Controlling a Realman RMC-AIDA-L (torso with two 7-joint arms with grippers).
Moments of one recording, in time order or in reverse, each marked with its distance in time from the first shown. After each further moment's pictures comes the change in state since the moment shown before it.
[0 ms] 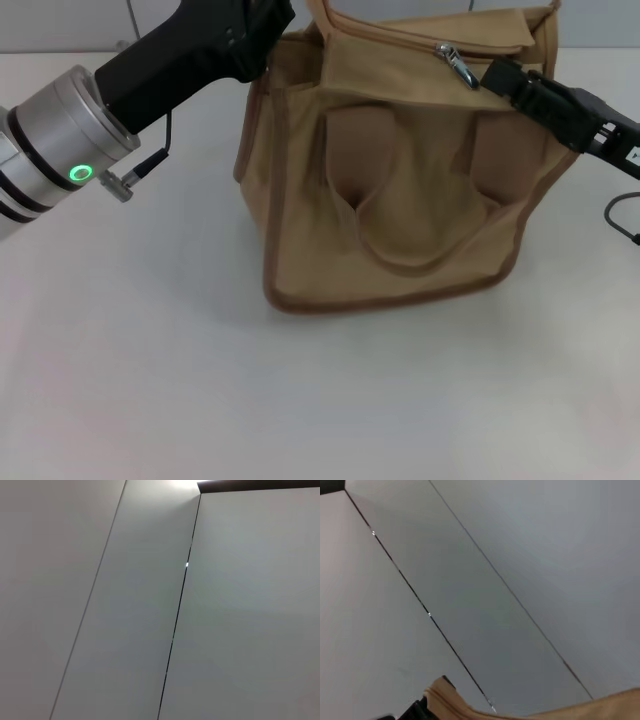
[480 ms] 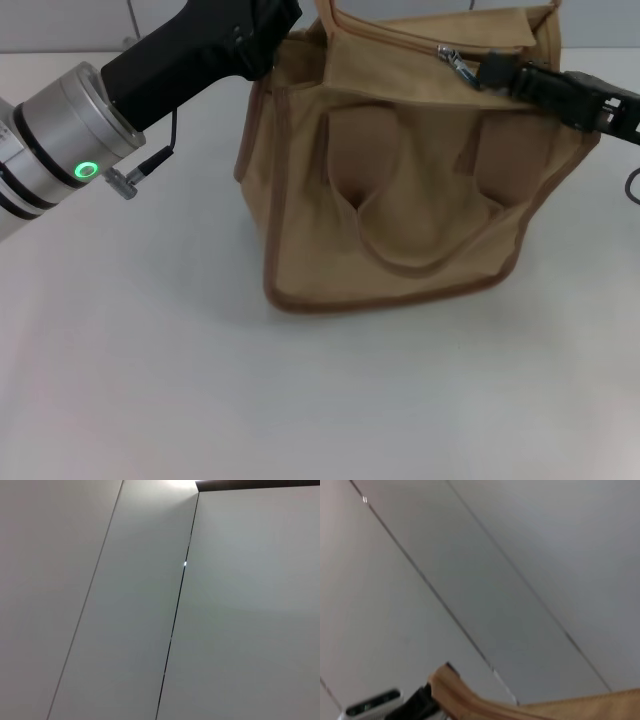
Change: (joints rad) left arm -0.008 0.000 0.002 -0.005 0.001 -0.002 0.003; right arm -0.009 0.000 -0.113 -0.265 -0.031 0.009 0.250
